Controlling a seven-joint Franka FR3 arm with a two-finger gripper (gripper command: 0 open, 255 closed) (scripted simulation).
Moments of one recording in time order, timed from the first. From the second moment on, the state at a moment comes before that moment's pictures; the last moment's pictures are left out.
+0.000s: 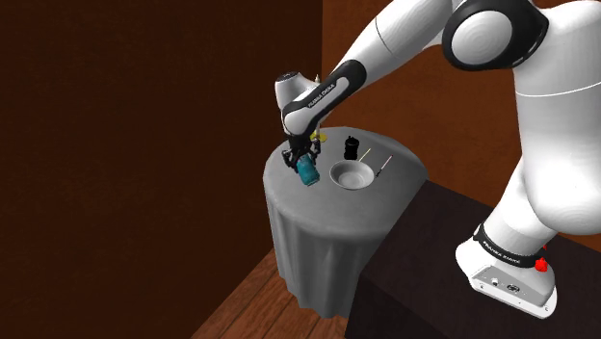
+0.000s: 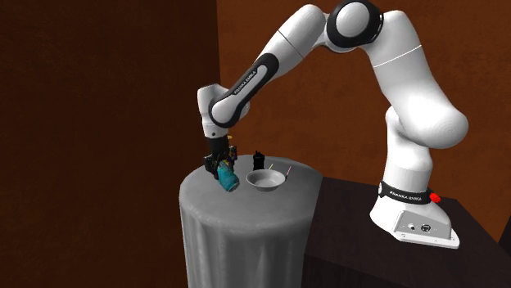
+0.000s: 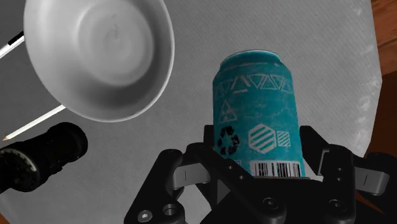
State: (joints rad) arm 0.19 0.49 -0.06 -1.87 -0.05 2.25 0.55
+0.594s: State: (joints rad) arm 0.20 0.42 -0.06 -1.85 -0.05 2.16 0.55
